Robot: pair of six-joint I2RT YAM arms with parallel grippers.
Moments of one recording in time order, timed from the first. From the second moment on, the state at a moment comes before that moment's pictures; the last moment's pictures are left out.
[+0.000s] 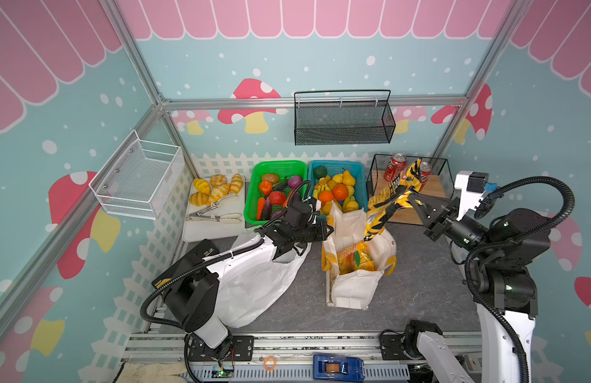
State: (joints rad) left arm -0.71 1.63 1.17 -0.07 0.31 -0.75; right arm -0.16 0.80 1.27 -0.43 -0.91 0.28
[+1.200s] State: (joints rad) left arm -0.72 1.64 1.19 -0.09 0.29 -0.74; right arm 0.16 0.94 1.03 -0.67 -0.26 0.08
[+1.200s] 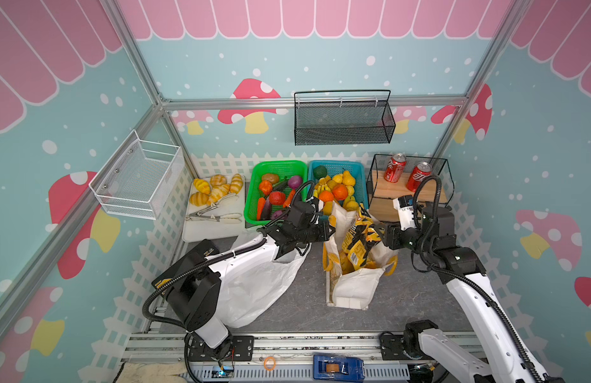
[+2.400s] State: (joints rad) left arm -0.72 1.63 1.20 -0.13 0.28 -0.73; right arm 0.43 1.09 0.96 -0.50 -0.50 0.12
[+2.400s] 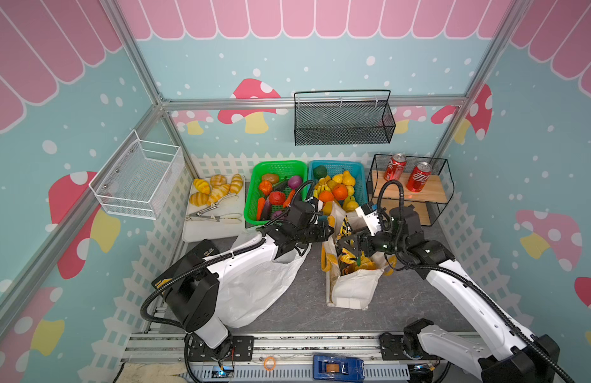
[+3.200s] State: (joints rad) left arm -0.70 1.59 1.09 0.12 0.50 -1.02; right arm 0.44 1.25 0.80 -0.37 -0.24 0.17
